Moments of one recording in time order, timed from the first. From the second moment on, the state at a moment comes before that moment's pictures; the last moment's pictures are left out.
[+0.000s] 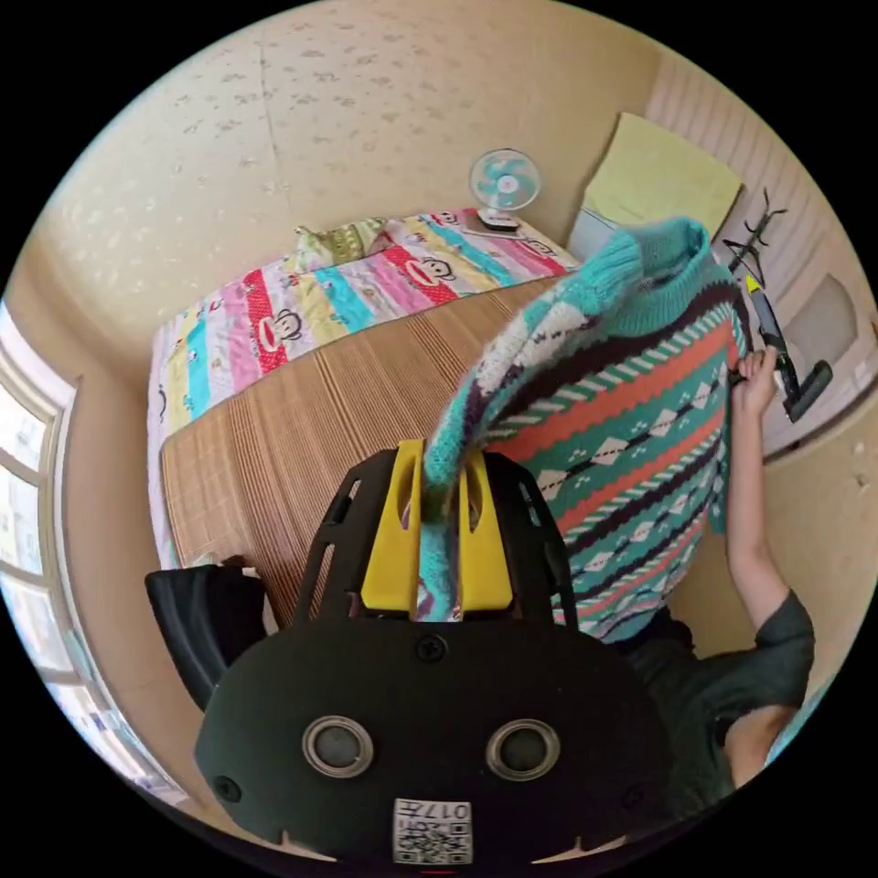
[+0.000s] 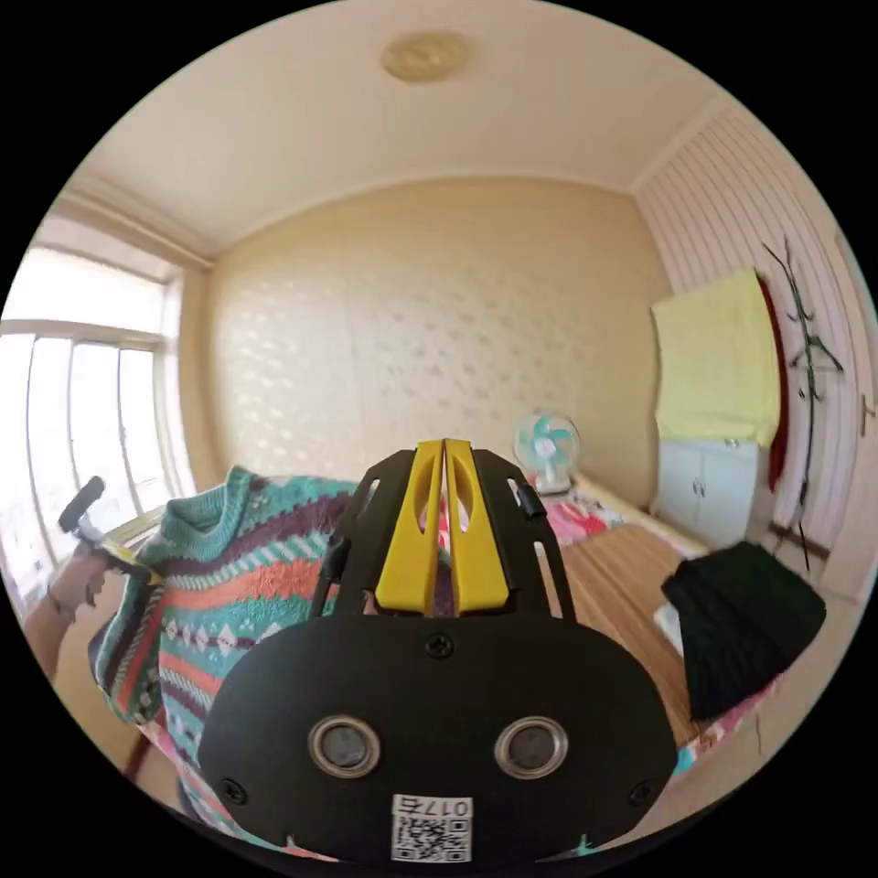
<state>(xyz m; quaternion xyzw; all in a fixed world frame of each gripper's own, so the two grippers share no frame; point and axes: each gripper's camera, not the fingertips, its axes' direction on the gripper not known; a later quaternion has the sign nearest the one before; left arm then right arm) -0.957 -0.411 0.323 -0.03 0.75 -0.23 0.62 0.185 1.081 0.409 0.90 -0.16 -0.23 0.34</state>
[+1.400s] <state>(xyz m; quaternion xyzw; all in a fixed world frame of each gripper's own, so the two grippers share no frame) -0.607 0.018 0.499 -0.27 0.83 -0.43 0.24 0.110 0.634 0.695 0.56 0.02 -0.50 0.67</state>
